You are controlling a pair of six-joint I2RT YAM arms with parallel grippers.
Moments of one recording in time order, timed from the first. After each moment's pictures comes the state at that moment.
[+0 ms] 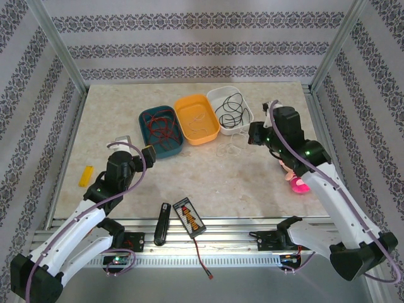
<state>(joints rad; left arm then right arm) -0.41 0.73 0.50 -0.24 -0.36 -0.49 0.42 1.08 1.19 -0.69 0.01 0.43</state>
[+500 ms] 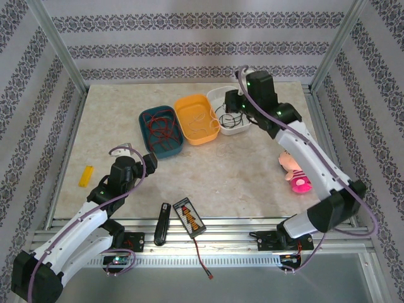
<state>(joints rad) -0.41 0.73 0.42 -0.24 -0.30 -0.61 0.45 1.51 1.59 -0.57 -0.05 0.33</state>
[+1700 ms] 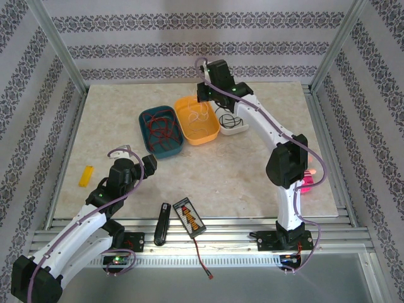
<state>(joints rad) -0.41 0.69 0.40 -0.25 -0.28 -0.64 0.51 2.05 2.02 -0.61 -0.02 0.27</state>
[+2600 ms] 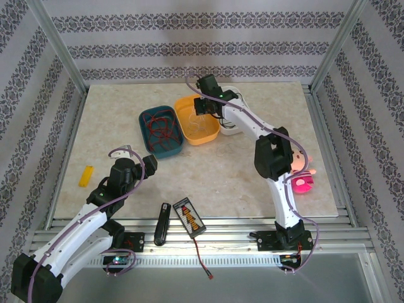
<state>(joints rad) -0.41 0.71 0.40 -0.25 -0.28 -0.64 0.52 2.26 2.08 -0.66 0.05 0.27</state>
